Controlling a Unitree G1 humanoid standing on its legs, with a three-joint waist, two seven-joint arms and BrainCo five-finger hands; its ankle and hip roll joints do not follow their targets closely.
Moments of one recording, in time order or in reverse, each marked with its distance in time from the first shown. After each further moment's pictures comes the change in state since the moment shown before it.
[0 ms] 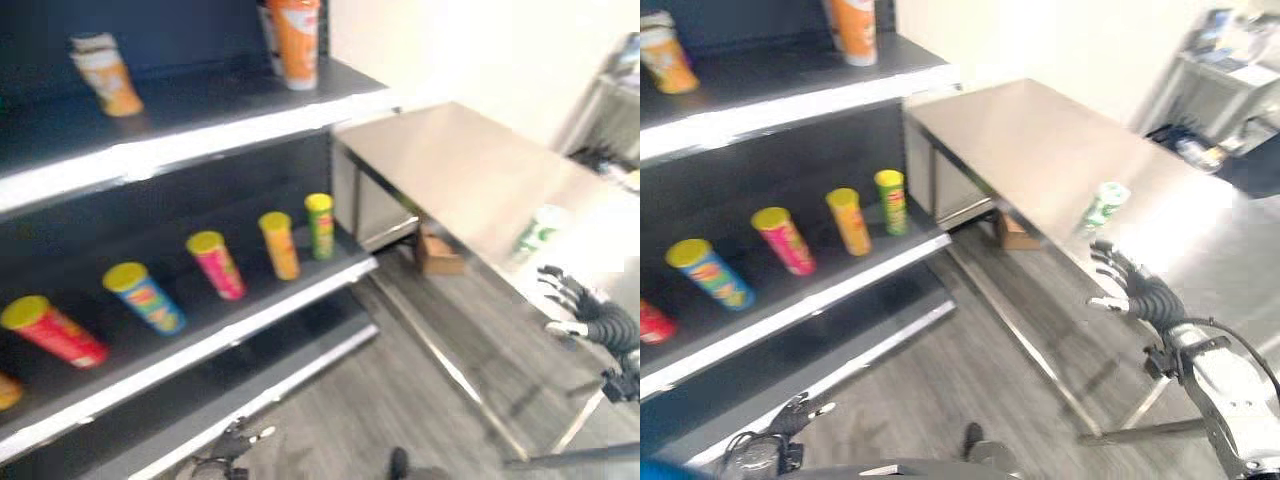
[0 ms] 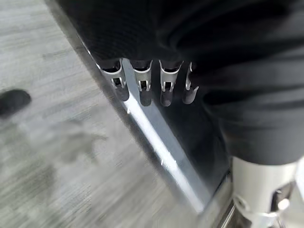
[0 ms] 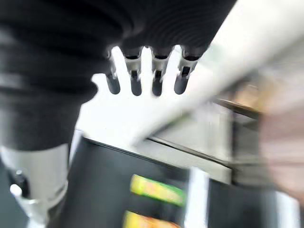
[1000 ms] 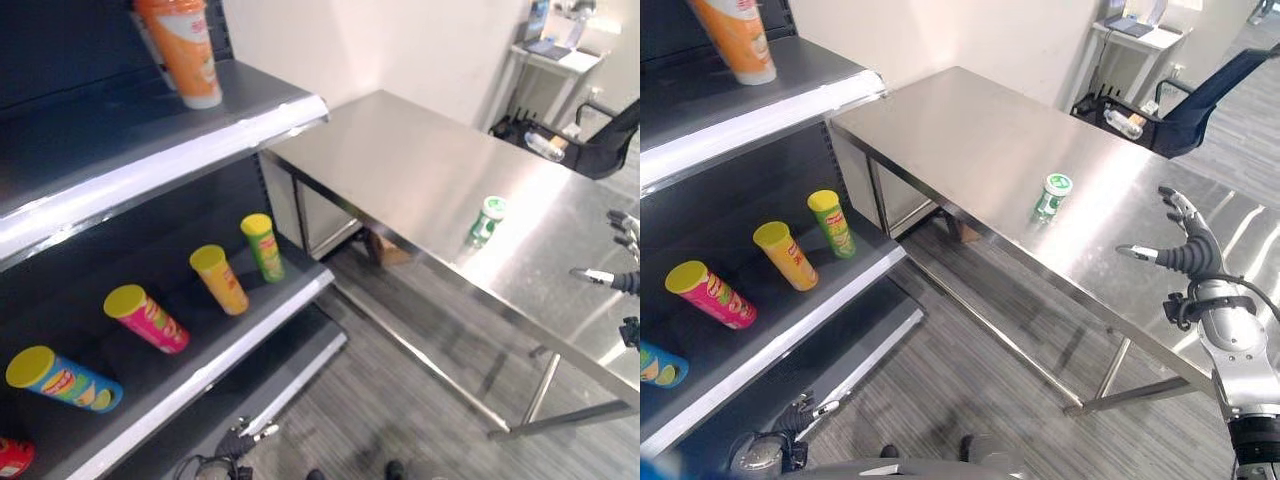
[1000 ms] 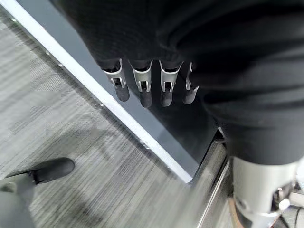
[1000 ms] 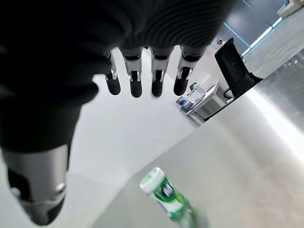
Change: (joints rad) left arm -0.028 0.004 -0.029 0.020 -0.017 -0.025 -0.002; right arm -0.114 0.099 -0.048 0.322 -0.474 -0.027 -0.320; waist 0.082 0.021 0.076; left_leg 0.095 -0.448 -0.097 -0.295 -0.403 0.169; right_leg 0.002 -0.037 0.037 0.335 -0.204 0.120
